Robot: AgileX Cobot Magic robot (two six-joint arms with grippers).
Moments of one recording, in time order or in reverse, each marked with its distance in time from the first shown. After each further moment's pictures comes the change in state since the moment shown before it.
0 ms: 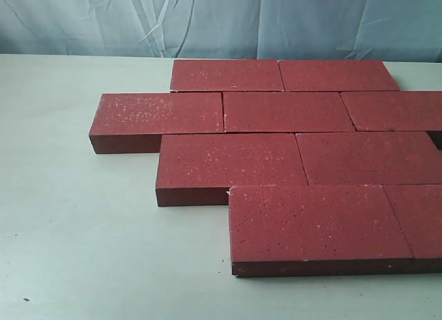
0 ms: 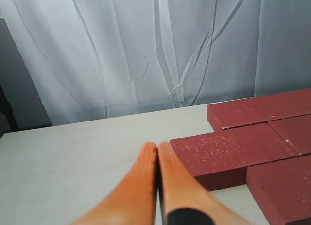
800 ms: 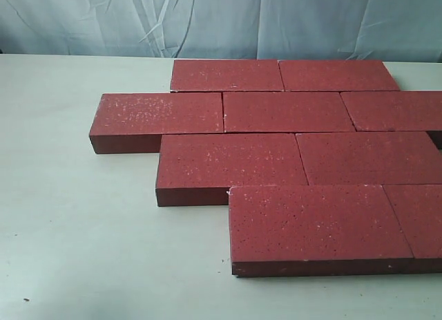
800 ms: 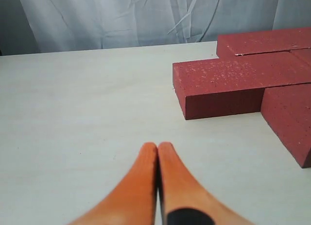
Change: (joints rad) left arm 0.000 -0.216 0.511 -0.034 -0.191 0.000; right arm 0.000 0.000 0.000 0.000 0.000 0.000
